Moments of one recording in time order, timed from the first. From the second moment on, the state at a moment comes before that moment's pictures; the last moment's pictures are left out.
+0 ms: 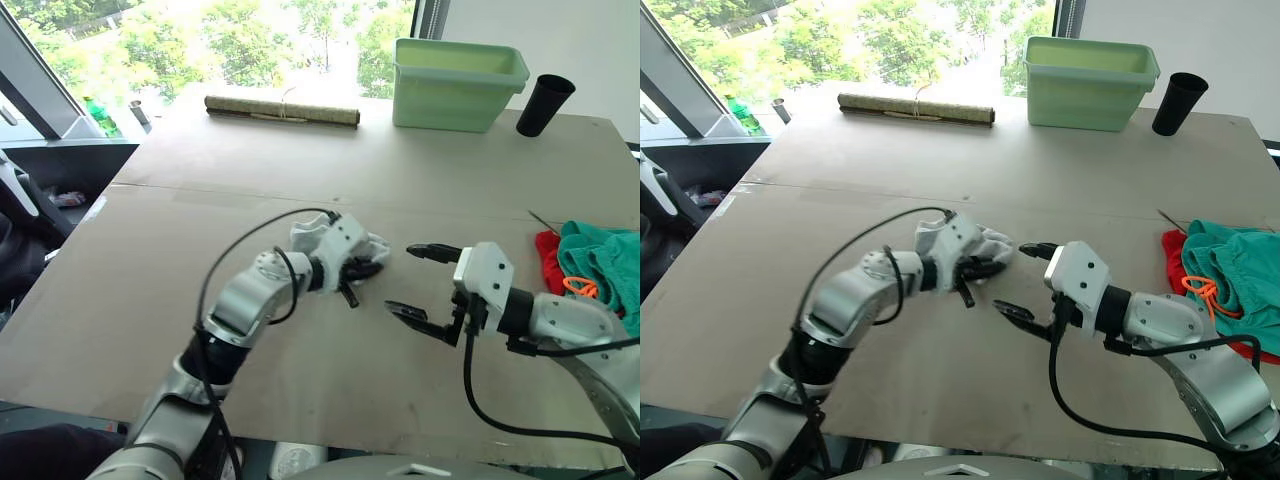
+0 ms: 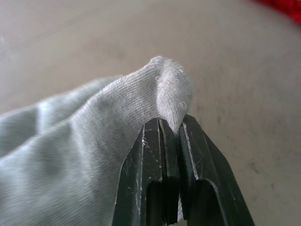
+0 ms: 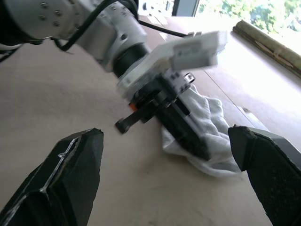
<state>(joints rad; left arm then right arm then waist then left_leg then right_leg) -0.49 0.40 -0.37 -0.18 -0.30 0.82 -0.63 -0.11 -0.68 0.10 -0.78 0.47 0.65 0.61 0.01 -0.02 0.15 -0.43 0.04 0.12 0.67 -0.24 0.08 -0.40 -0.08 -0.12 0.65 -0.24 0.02</state>
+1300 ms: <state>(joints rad) -0.63 0.68 -0.05 0.27 -0.39 0.66 -1.10 -0.42 -0.32 0.14 -0.36 0.45 1.12 0.29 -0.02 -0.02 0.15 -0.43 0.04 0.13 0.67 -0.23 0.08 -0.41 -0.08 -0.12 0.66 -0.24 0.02</state>
